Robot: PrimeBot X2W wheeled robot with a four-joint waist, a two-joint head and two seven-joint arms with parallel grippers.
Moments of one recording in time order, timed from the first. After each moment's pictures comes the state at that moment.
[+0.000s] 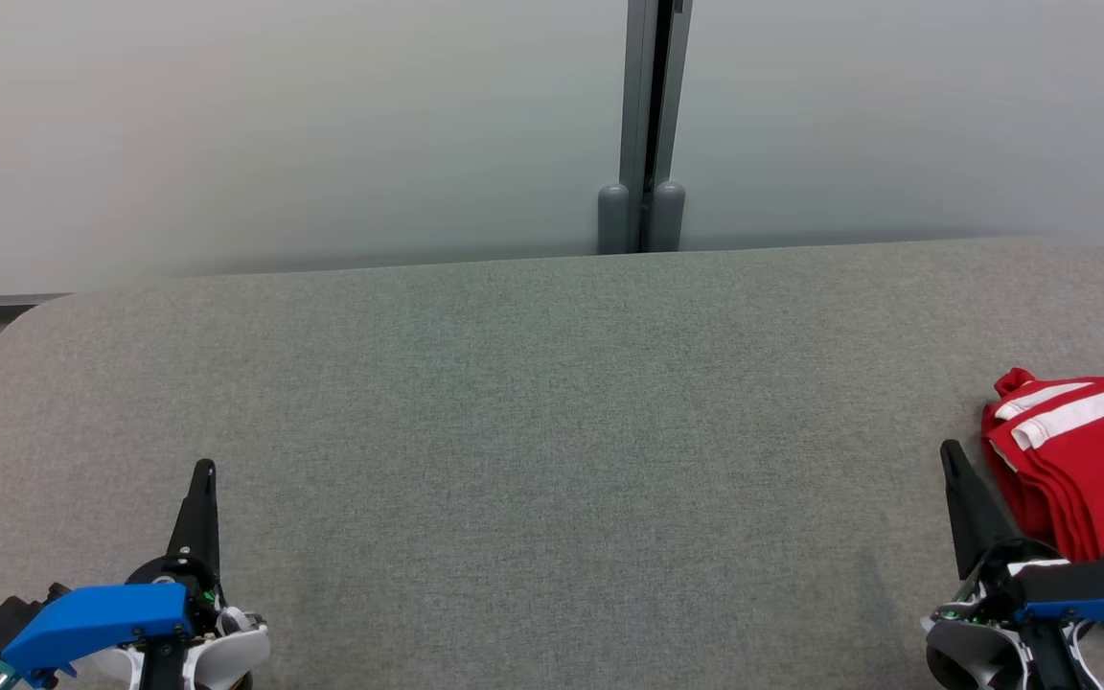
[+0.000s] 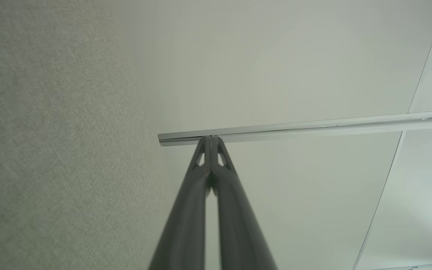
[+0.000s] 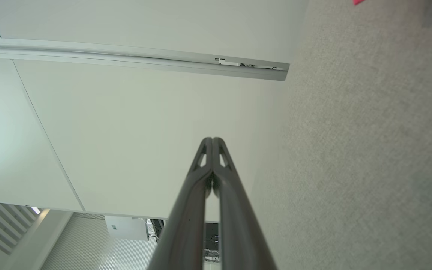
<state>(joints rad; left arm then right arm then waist) -0.09 0.05 0.10 0.26 -1.53 -0.13 0.09 -0.11 -0.05 -0.10 0.27 1.52 0.13 0.09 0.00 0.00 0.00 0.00</state>
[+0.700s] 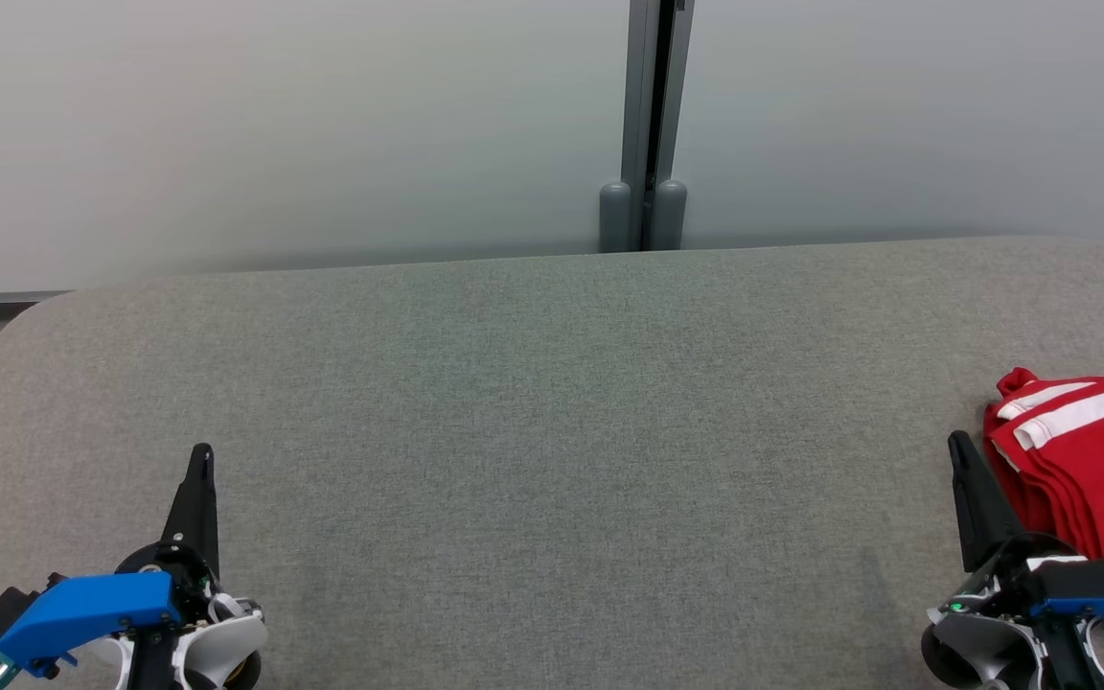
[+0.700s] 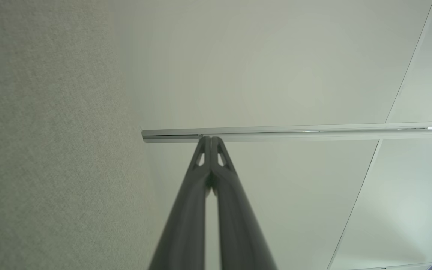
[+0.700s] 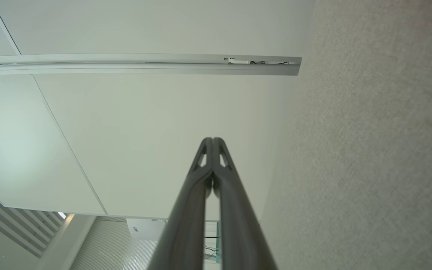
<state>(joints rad) -0.10 0.05 0.11 0.25 -1.61 -0.13 0.11 -0.11 -0.05 -0.11 0.24 1.61 0.13 0.11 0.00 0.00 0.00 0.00</state>
